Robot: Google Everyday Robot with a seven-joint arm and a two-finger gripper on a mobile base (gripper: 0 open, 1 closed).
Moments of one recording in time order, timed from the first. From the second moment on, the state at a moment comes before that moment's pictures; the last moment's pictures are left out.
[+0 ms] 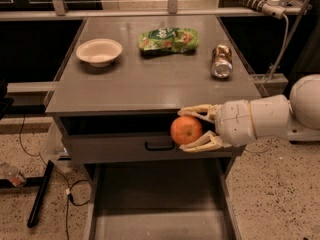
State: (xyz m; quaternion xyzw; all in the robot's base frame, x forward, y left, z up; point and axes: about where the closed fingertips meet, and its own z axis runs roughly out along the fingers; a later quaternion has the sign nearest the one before) arm 0.468 -0.080 0.821 -0.69 0.52 0.18 0.47
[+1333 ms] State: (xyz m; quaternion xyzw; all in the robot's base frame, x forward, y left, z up) arm 0.572 -0.014 0.915 -0.64 0.51 0.21 0.53
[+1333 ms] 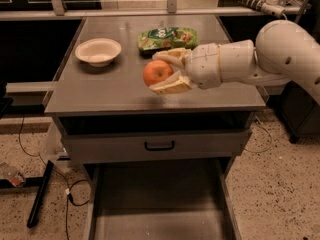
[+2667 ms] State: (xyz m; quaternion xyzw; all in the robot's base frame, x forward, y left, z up) arm 0.654 -0.016 0.888 -0.50 0.64 0.15 0.57
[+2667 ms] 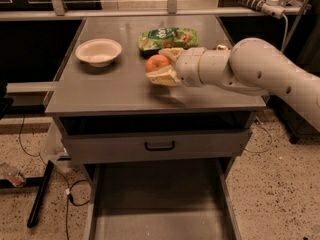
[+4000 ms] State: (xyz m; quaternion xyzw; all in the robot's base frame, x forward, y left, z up) arm 0.667 -0.021 0.876 -0.48 0.65 0.17 0.56
